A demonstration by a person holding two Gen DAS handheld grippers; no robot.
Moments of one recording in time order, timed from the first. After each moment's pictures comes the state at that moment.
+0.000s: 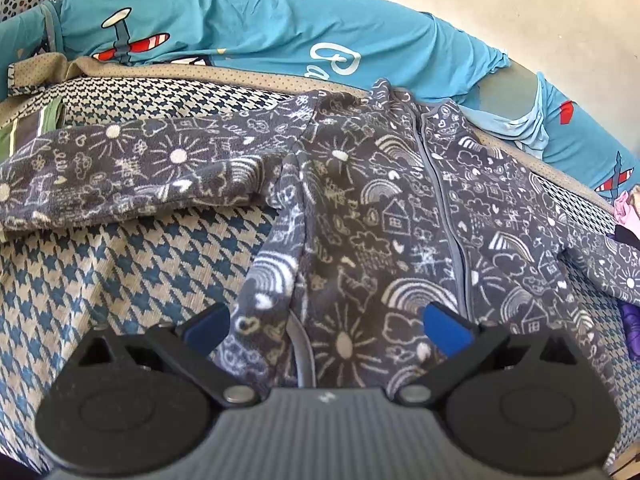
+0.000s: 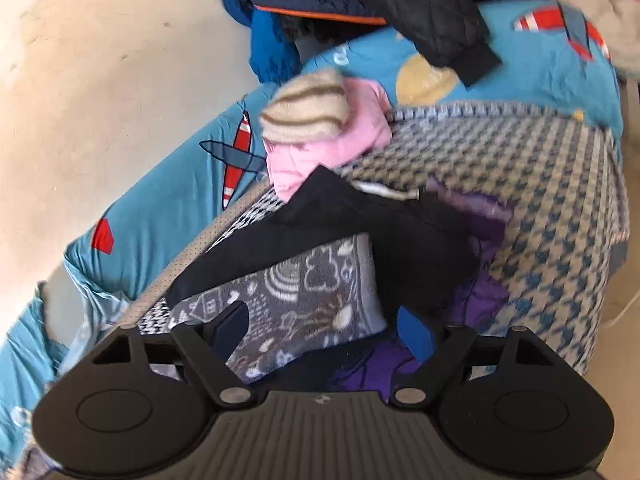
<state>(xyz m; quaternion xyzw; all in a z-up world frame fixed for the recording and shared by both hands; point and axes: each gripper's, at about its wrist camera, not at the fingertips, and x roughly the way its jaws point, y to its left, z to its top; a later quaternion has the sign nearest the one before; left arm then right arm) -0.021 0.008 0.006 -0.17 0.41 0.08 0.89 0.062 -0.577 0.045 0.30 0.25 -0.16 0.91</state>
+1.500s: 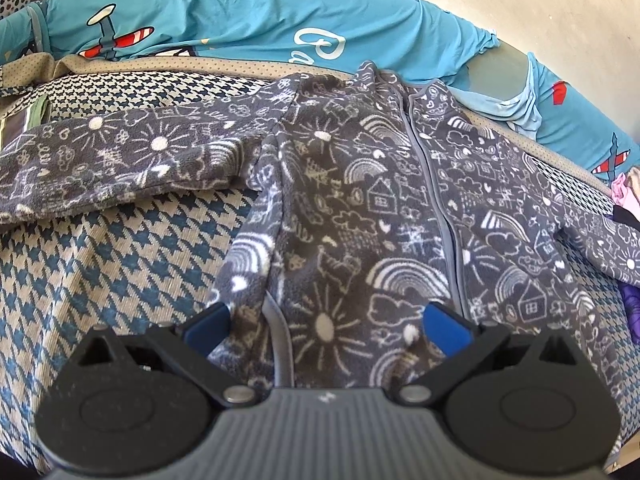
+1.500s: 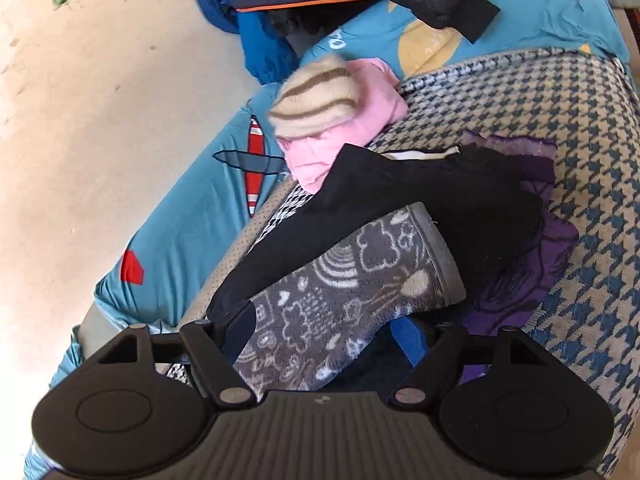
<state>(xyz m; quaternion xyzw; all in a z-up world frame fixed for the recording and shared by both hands) -0.018 -0.007 -0.004 -0.16 0.42 0.07 0.89 0.082 -0.558 0.033 0.39 0.22 -0.14 0.88</state>
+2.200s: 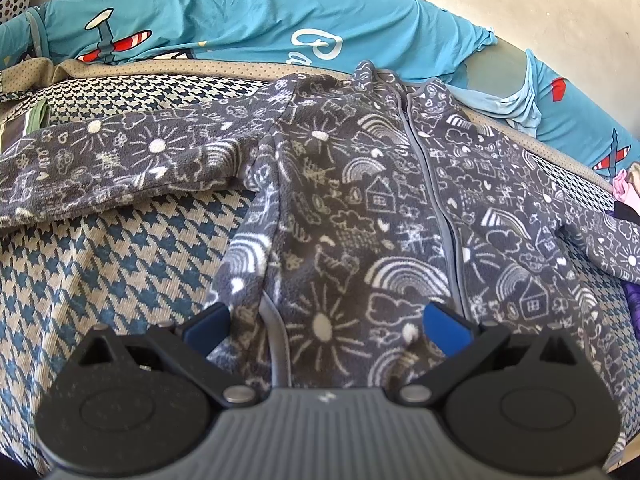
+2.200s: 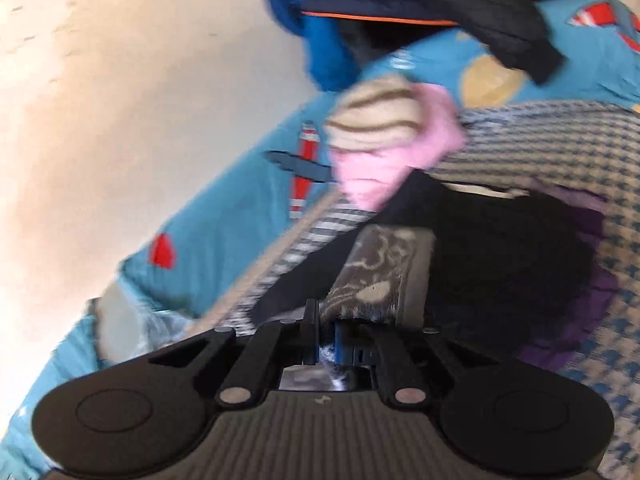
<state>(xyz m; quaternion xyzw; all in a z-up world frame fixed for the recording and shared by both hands) -0.018 -0.010 -0.005 -0.15 0.42 0.07 0.89 0.097 -0.523 0.056 0.31 0.20 -0.08 0.93</state>
